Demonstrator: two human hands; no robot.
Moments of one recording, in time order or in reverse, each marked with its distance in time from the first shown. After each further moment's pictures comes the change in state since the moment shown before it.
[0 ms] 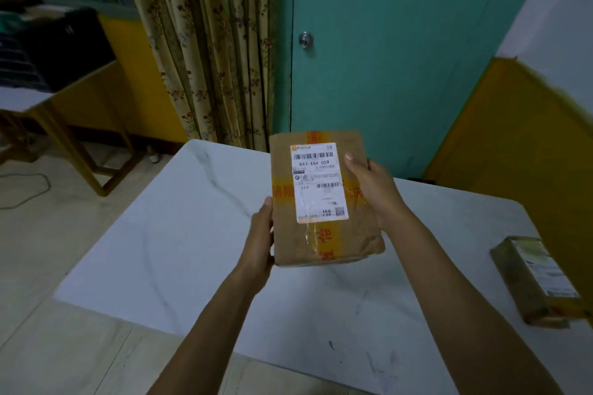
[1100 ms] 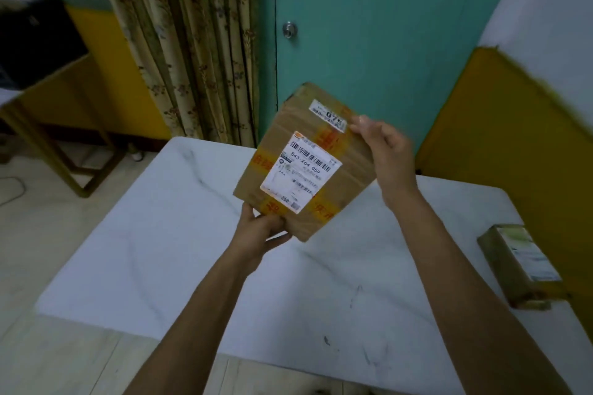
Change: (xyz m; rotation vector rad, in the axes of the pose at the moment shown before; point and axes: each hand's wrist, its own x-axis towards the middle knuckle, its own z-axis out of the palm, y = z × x) left_hand 0.034 0.003 -0.011 -0.043 -0.003 -0.025; right_hand 0.005 -0.031 -0.016 0.082 0.164 -0.415
